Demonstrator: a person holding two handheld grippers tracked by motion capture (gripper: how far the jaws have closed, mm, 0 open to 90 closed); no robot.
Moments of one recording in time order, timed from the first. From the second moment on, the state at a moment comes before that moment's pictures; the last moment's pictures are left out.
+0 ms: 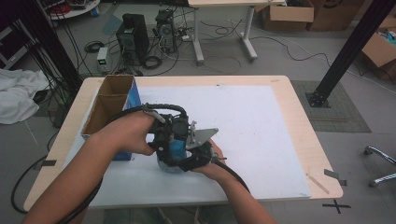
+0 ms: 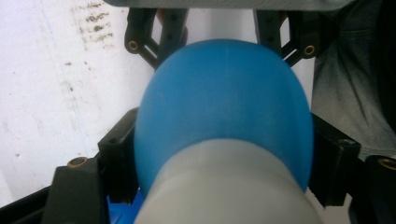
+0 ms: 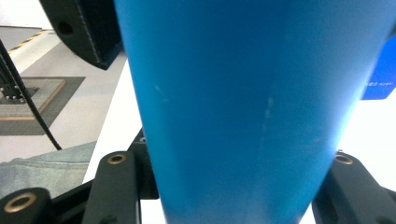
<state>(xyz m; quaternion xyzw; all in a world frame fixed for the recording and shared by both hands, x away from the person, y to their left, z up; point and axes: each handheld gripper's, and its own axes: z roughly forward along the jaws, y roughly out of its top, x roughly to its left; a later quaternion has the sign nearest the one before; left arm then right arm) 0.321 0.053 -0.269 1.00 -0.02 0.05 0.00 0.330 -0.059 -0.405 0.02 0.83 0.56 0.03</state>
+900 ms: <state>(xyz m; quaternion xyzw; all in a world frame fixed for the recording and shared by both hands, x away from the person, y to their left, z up) 0.321 0.057 -0.271 1.00 -0.03 0.06 -0.01 0.330 -0.054 -0.407 0.02 0.82 0.57 0.02</state>
